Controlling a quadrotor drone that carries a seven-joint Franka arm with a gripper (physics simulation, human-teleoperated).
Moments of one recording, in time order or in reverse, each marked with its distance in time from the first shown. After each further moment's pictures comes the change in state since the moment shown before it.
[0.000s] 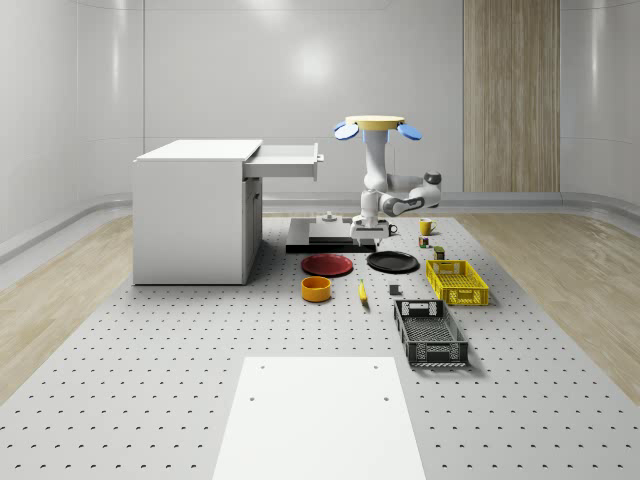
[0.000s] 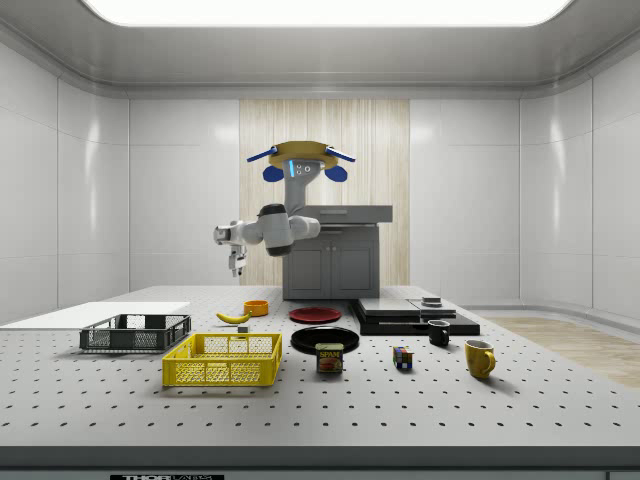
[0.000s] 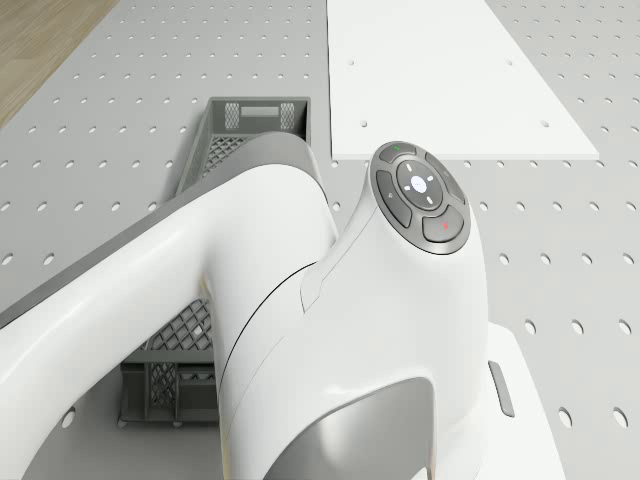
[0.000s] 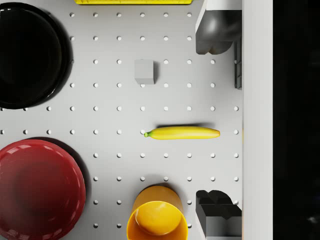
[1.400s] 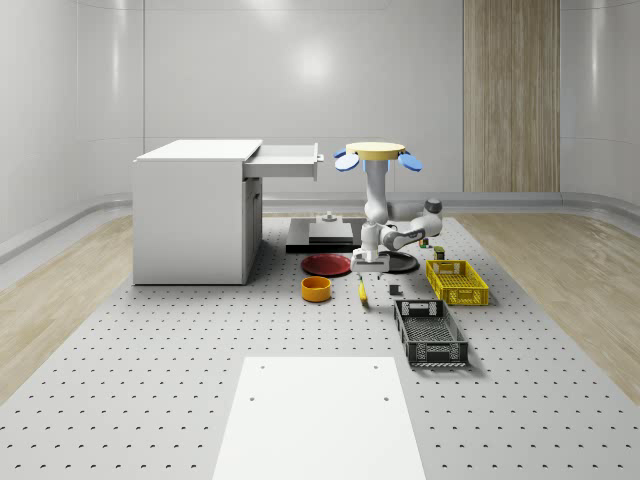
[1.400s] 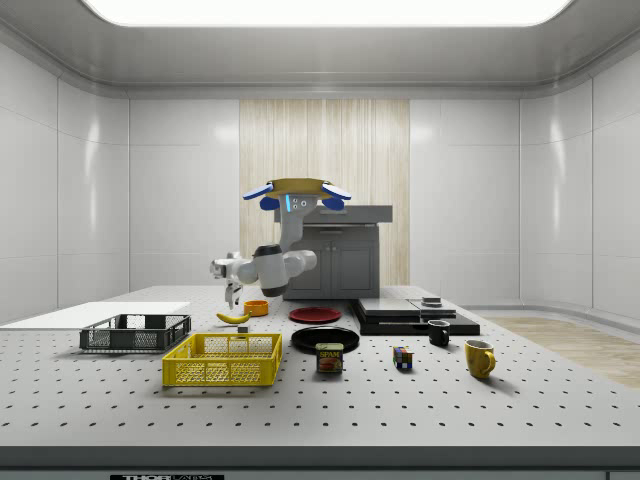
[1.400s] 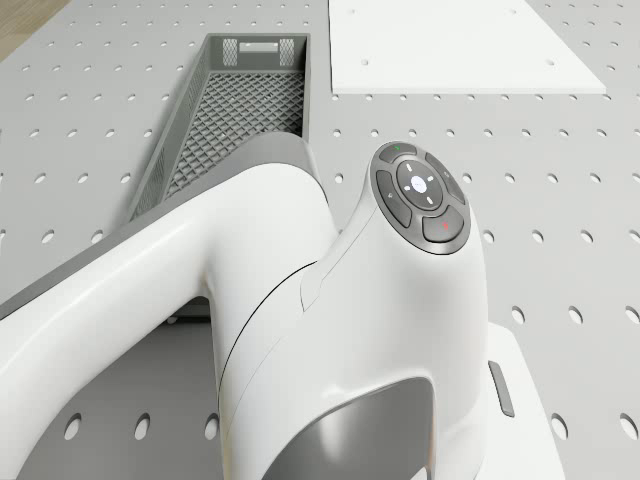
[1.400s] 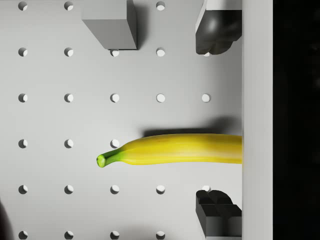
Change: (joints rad) arm 0.008 -0.029 -0.002 0.001 -0.011 0.026 -0.007
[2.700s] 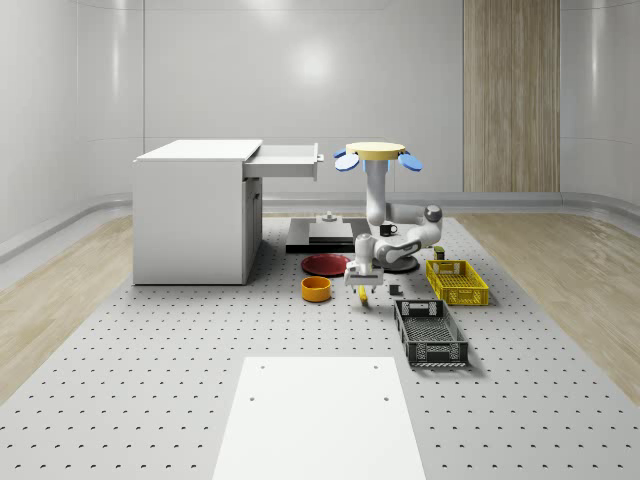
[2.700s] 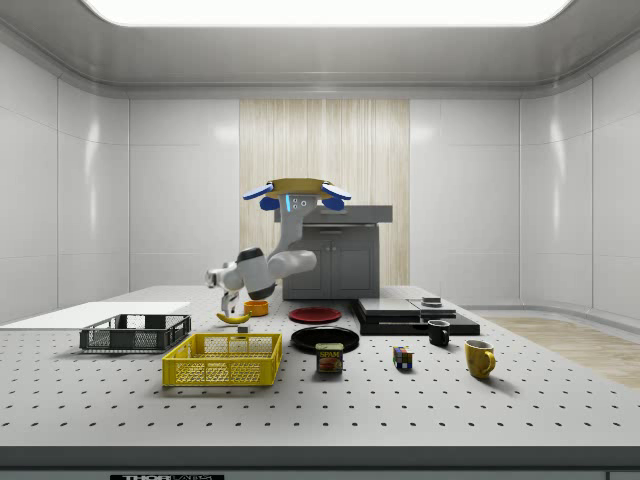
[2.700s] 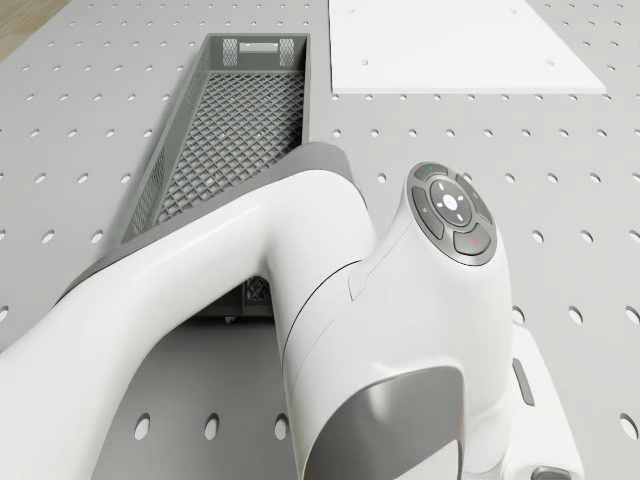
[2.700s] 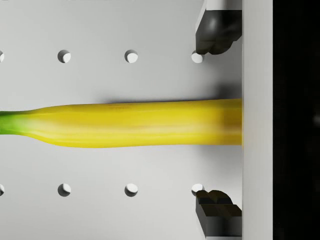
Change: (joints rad) arm 0.223 0.021 0.154 0.168 0.139 0.074 -0.071
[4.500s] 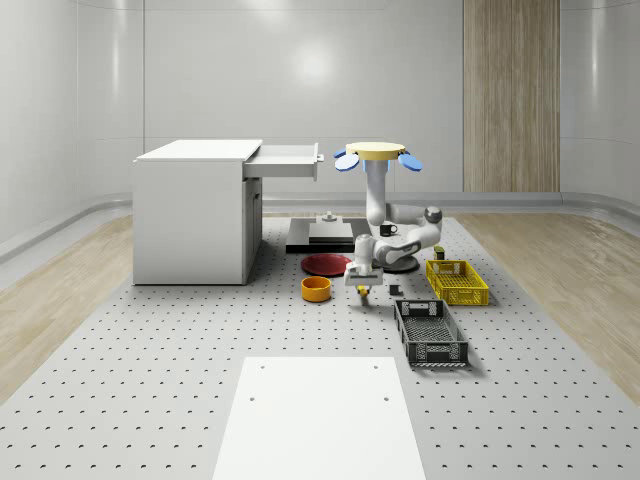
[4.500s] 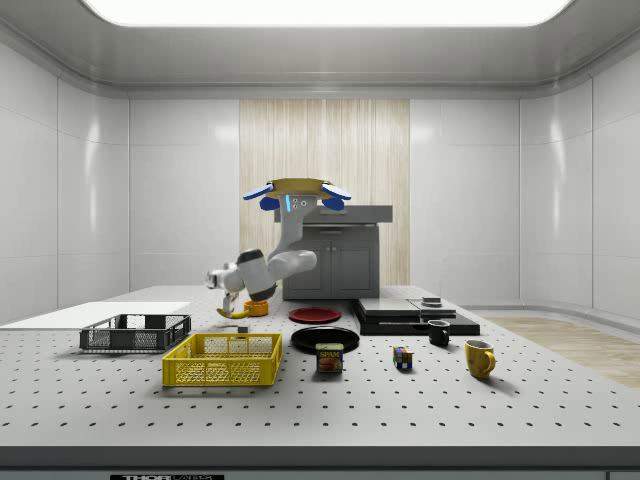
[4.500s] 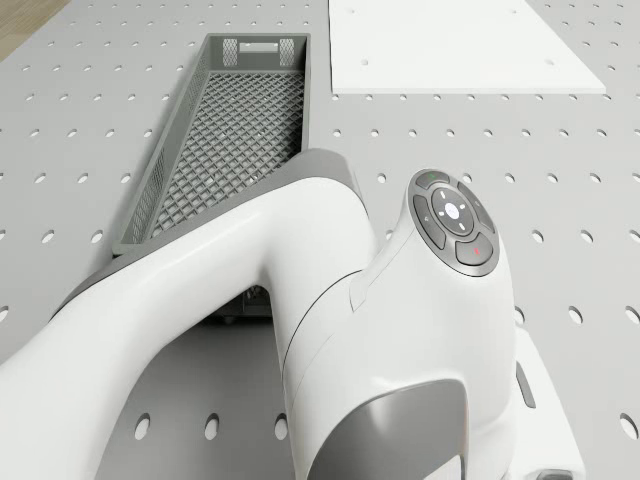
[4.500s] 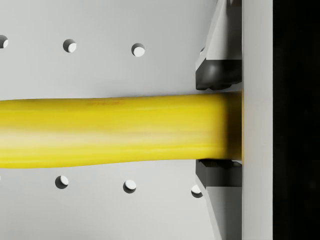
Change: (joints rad) arm -0.015 0.007 -0.015 -0.020 -0.012 -0.015 -0.063
